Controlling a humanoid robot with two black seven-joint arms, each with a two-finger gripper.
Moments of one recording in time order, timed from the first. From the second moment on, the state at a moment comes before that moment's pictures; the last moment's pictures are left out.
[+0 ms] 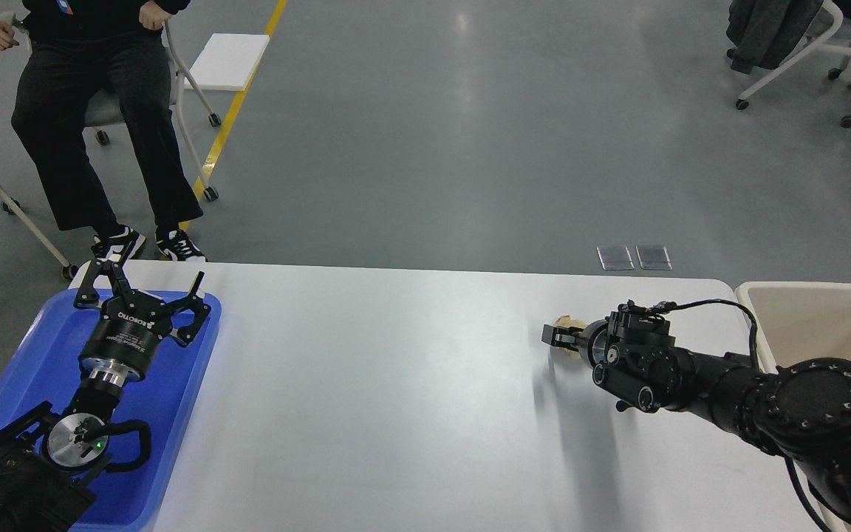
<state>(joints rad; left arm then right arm) -0.48 0.35 -0.88 -0.46 -0.17 -0.78 -0.41 1.02 0.00 -0.52 0.40 -0.65 -0.06 -0.19</state>
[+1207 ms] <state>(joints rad) -0.48 0.35 -0.88 -0.46 -0.17 -0.78 -0.41 1.12 -0.08 -0.50 0.75 -0.64 -0.17 -0.20</state>
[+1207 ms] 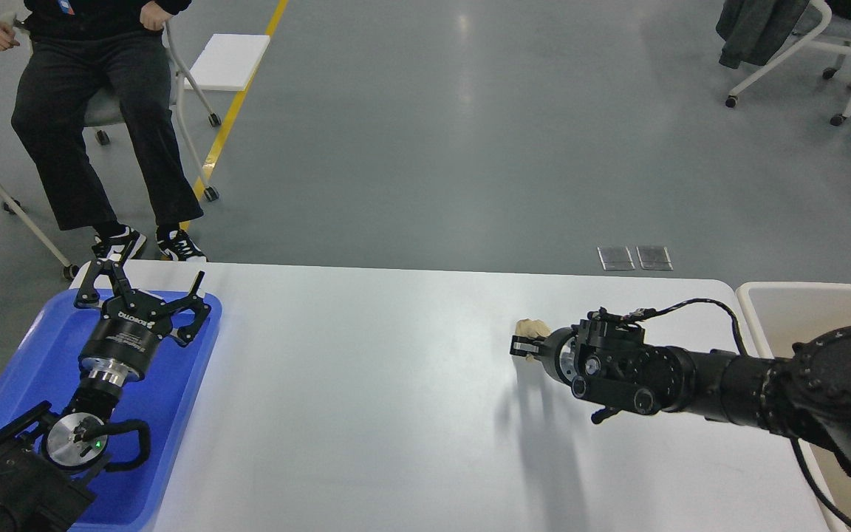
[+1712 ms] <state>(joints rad) -0.48 0.35 -0.88 -0.46 -0.17 -0.78 -0.41 1.55 -0.35 -0.64 1.16 -0.57 0.05 -0.26</state>
